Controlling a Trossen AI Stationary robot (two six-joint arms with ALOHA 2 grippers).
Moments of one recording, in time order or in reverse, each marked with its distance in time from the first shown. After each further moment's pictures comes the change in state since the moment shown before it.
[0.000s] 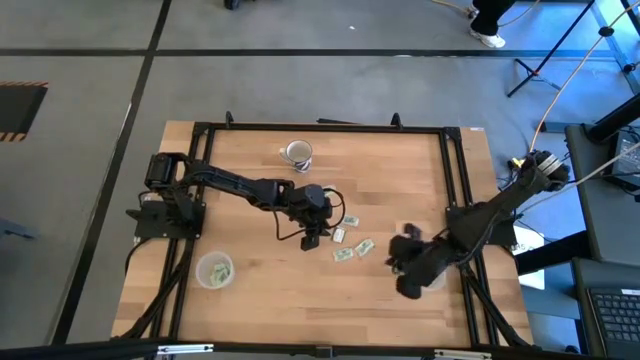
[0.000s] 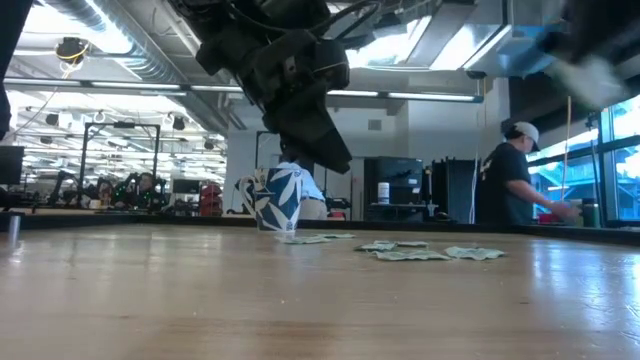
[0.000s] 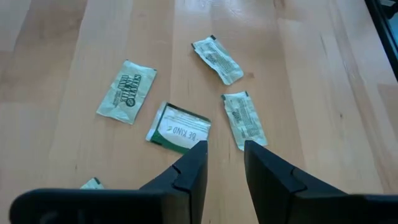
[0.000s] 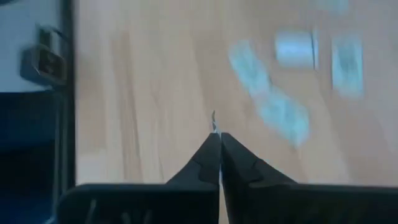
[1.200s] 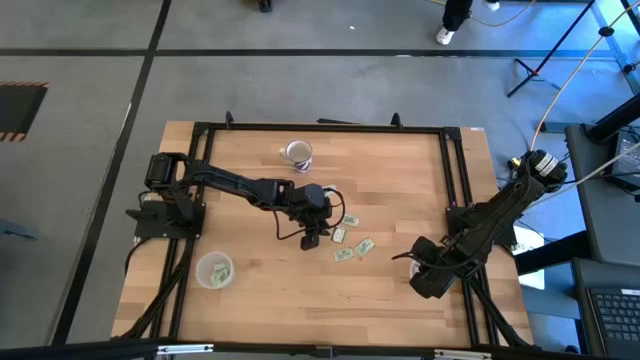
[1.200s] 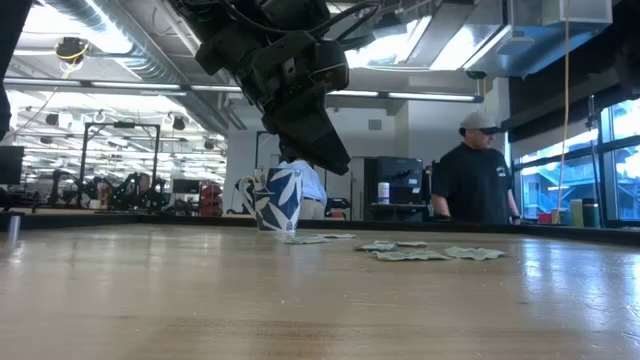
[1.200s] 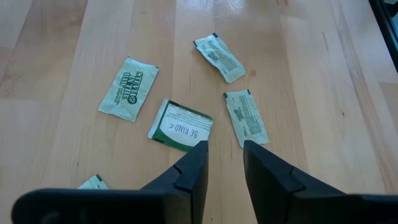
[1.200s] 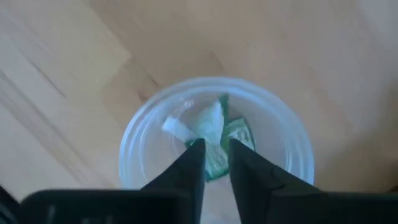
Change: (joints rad) left arm 0.000 0.000 0.000 -0.008 -0.002 0.000; right arm 0.158 0.012 -0.186 -0.241 -0.240 0.717
